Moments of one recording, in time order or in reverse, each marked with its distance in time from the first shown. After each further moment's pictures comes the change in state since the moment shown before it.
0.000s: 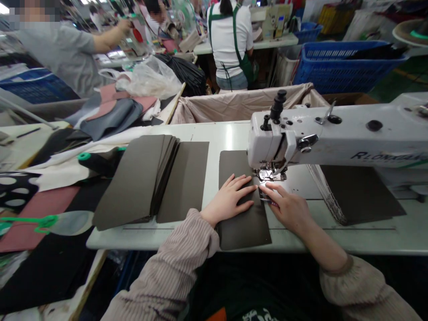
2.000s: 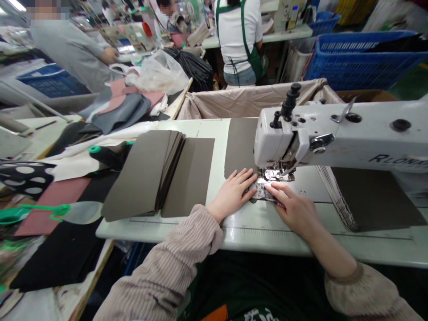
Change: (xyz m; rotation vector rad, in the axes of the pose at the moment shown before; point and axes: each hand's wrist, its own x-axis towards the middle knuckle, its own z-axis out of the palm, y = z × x) left_hand 0.010 -0.006 0.009 0.081 0.028 -0.146; right_hand 0.001 0.002 -0.003 0.028 0.035 -0.017
